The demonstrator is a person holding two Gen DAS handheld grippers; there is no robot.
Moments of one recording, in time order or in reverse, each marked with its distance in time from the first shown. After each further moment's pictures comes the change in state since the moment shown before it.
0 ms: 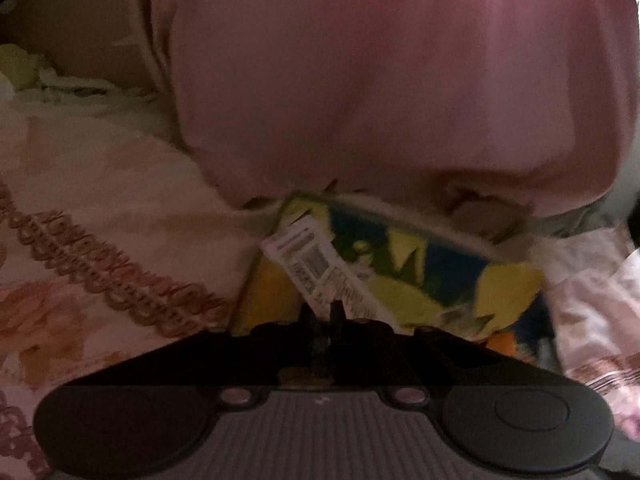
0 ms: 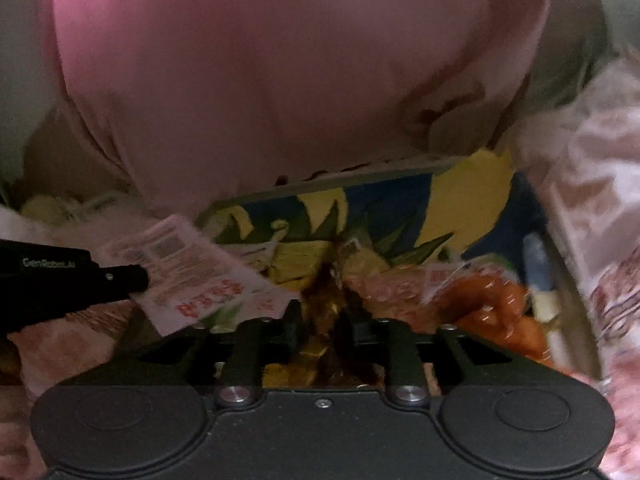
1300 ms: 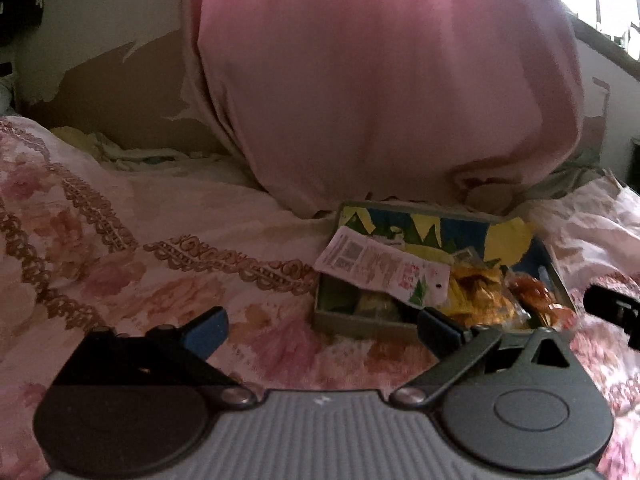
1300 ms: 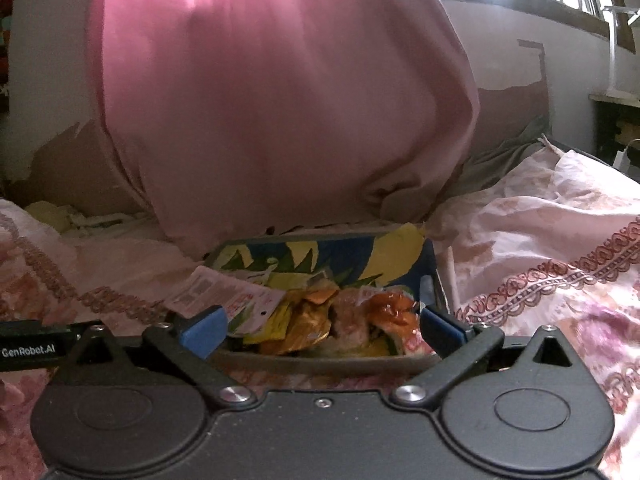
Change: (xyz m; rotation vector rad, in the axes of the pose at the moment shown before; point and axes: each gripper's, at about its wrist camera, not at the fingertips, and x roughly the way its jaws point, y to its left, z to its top) left arm -0.169 0.005 -0.070 0.186 -0.132 0.149; right arm -0.180 0.024 -0.024 -0.065 -0.157 -0.099
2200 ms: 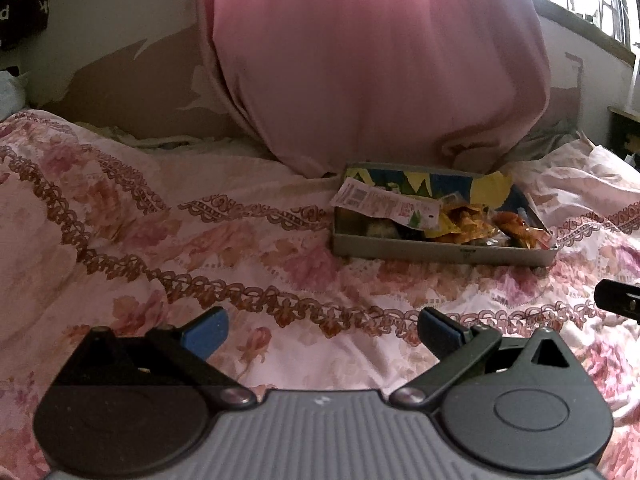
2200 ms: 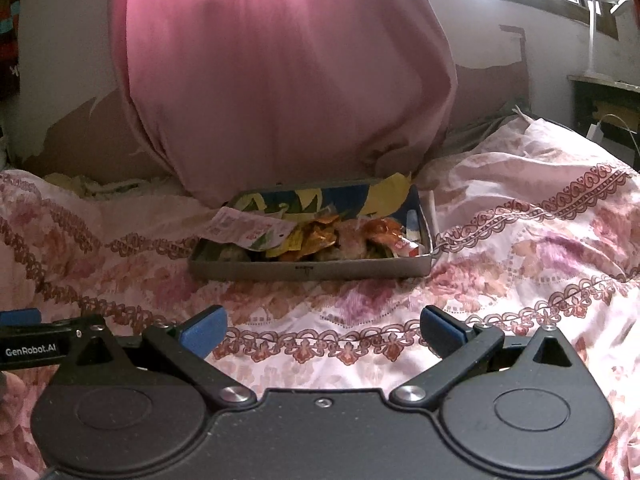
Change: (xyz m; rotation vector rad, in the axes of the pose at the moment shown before) left arm -0.077 0.020 -0.067 0.051 0.026 -0.003; right arm -0.093 0.019 -0.061 -0.002 0.075 -0.021
